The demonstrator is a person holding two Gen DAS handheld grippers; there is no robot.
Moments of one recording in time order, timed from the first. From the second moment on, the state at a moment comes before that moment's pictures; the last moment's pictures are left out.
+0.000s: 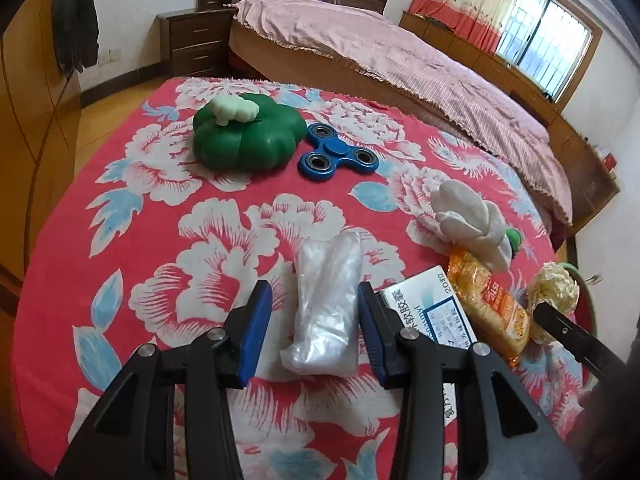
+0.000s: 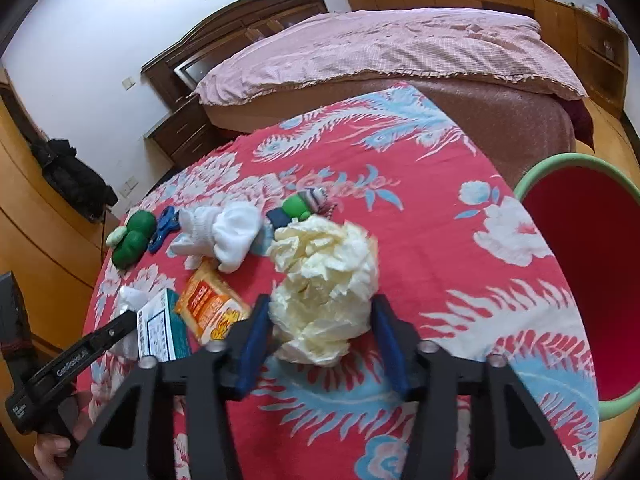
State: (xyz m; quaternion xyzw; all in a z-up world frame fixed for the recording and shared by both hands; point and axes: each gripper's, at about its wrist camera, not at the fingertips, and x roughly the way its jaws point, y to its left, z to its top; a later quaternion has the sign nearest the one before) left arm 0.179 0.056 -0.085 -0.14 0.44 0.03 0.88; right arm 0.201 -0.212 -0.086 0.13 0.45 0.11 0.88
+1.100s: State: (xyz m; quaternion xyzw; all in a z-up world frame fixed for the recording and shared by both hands) left arm 0.091 0.010 -0.010 -0.14 0.35 -0.06 0.93; right arm 0.094 -0.237 -0.018 0.14 0.36 0.11 0.92
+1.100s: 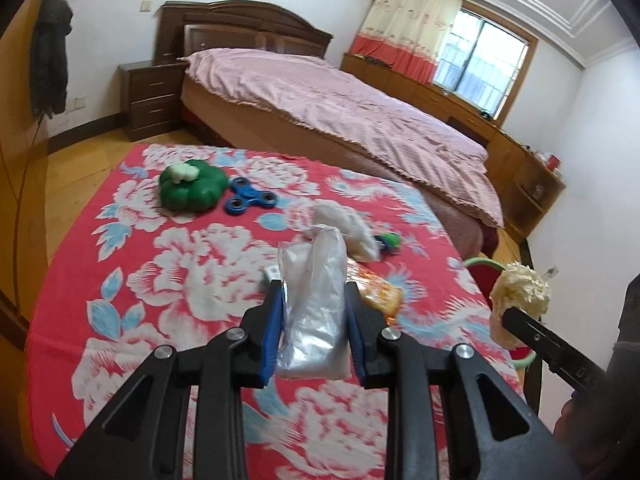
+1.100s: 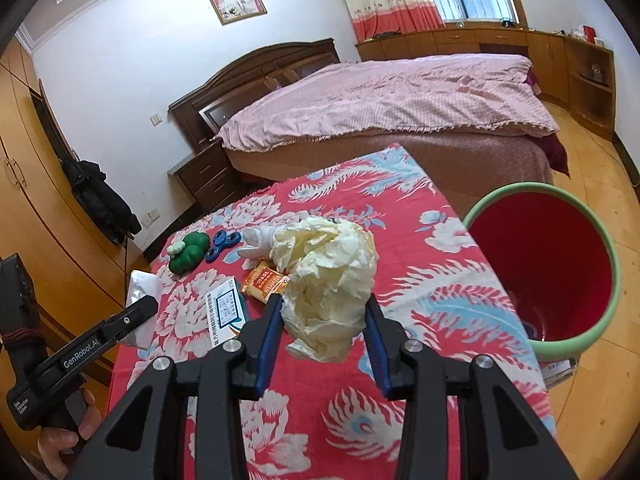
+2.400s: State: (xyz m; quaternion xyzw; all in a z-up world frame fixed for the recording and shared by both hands) left arm 0.169 -0.260 -0.042 0.01 0.40 -0.29 0.87; right arm 0.111 -0.425 -0.073 0.23 0.37 -0.05 0.90
